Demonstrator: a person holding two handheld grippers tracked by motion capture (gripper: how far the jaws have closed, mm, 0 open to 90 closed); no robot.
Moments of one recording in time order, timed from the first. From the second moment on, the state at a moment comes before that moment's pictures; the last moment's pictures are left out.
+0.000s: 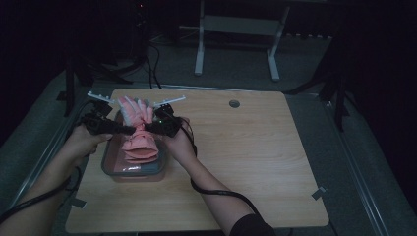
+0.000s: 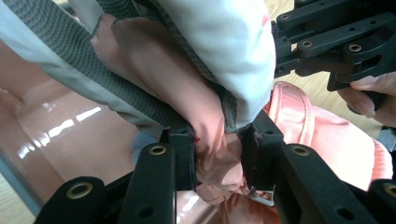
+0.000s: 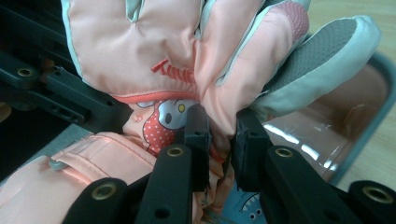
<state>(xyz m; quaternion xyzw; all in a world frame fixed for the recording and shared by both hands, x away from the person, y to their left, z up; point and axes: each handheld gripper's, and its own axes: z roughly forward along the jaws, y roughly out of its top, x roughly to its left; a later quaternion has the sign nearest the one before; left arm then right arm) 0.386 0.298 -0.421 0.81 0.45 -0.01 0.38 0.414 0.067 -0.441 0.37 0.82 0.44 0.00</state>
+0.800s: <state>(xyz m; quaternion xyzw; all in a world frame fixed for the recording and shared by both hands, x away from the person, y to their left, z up) 0.385 0.297 -0.487 0.79 0.49 -0.07 0.36 0.414 0.080 -0.491 0.38 0.86 0.34 -0.01</state>
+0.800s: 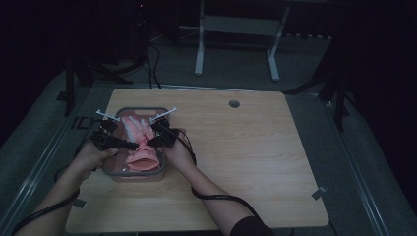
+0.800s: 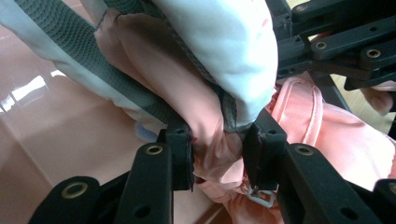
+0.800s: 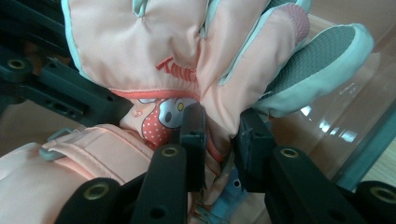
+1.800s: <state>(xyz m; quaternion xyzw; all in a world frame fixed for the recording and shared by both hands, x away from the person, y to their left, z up) 0.370 0.294 -0.452 0.75 0.50 0.12 0.41 0.418 0.023 -0.461 0.33 0.84 0.43 -0.02</state>
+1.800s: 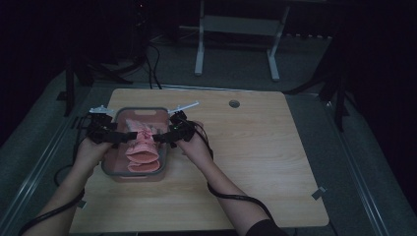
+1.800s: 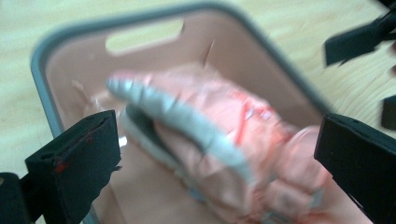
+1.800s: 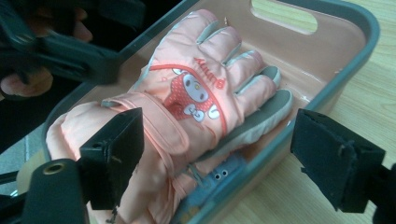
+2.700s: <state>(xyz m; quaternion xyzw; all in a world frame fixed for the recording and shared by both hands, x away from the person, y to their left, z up) 0.311 0.164 -0.424 0.83 0.33 0.10 0.45 0.399 -0.059 -0.466 0.32 0.83 0.45 -0.01</state>
